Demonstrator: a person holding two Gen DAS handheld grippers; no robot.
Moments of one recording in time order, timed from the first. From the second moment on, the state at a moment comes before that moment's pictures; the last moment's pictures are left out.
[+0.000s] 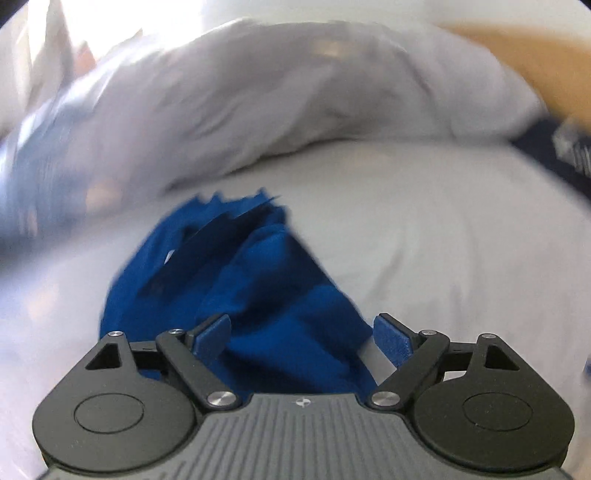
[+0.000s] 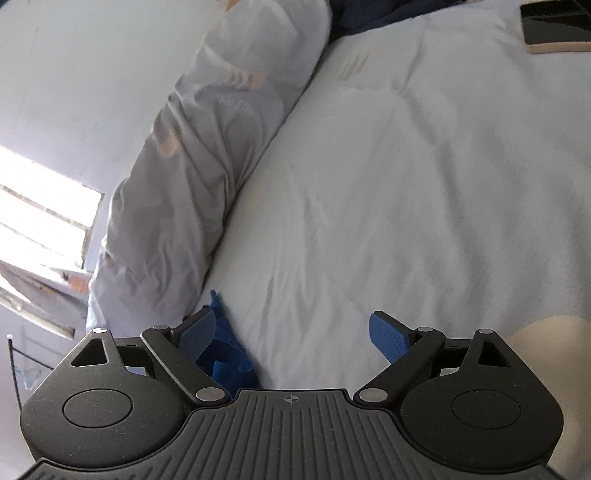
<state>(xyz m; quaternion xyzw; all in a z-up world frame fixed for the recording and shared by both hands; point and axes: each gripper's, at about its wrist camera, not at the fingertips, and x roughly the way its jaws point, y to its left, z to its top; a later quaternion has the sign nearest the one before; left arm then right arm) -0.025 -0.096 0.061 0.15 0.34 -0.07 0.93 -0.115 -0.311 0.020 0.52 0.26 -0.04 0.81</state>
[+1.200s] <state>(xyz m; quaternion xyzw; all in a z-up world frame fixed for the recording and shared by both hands) -0.033 0.066 0.017 -0.32 0.29 -0.07 0.90 -0.117 -0.267 0.041 0.39 0.32 0.10 0.86</state>
